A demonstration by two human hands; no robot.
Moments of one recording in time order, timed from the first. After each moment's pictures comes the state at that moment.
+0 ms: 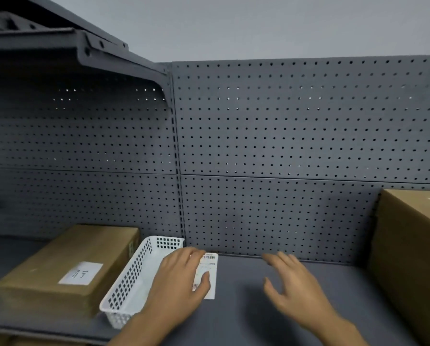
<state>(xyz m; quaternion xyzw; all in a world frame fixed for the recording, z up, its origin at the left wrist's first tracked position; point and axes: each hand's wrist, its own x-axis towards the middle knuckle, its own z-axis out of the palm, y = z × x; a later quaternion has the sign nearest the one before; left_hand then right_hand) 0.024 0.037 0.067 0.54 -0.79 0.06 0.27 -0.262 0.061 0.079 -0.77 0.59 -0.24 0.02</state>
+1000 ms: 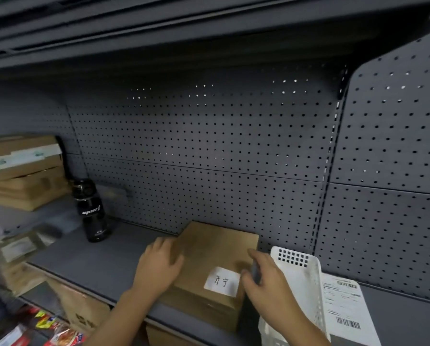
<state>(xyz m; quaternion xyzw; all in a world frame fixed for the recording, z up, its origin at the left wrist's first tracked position) 0.406 -0.022 0.057 0.75 -0.61 -0.01 0.24 0.122 -0.016 0.072 -0.73 0.51 -0.35 0.28</state>
